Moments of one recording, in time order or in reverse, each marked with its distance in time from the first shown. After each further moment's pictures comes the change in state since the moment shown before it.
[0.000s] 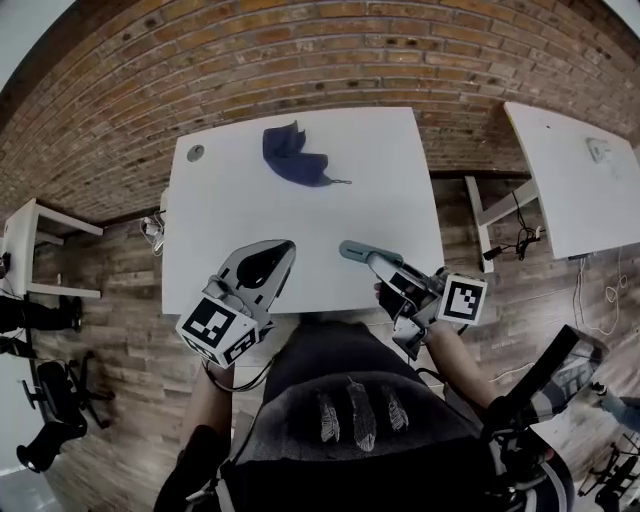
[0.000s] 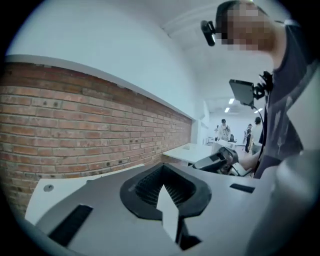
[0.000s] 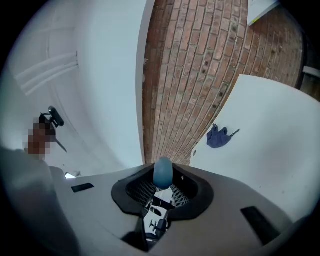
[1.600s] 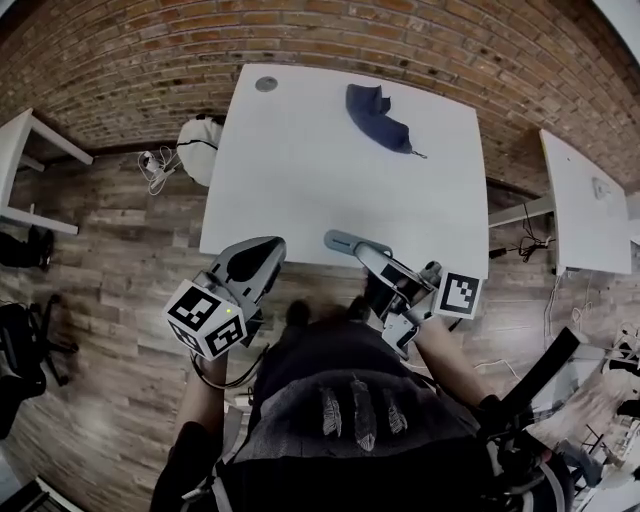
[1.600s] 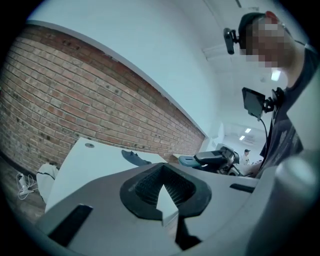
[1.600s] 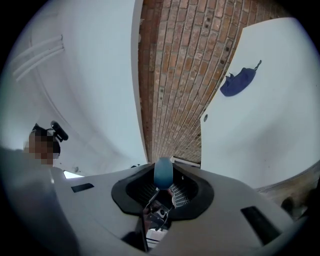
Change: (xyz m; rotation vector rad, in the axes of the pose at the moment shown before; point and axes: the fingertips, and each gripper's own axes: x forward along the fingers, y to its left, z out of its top) left arm -0.216 0.090 -0.094 -0.366 -0.073 0.075; right arm 0.157 0.075 -0.174 0.096 0.158 -0.041
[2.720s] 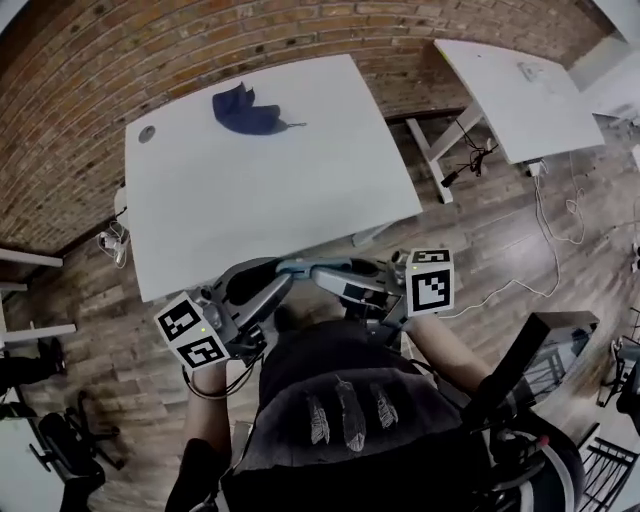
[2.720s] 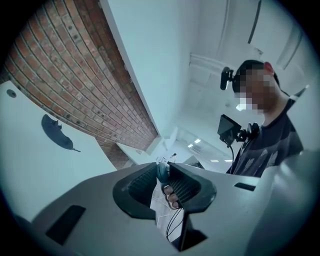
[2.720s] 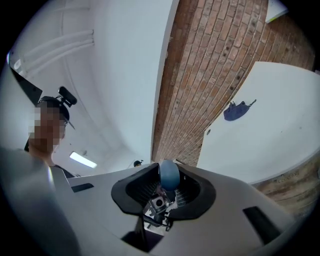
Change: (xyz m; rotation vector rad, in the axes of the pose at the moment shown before) left arm 0.090 -0.188 -0.030 -0.158 0.085 -0.598; right arm -0.144 0.017 -0.011 -0.182 -0.036 0.065
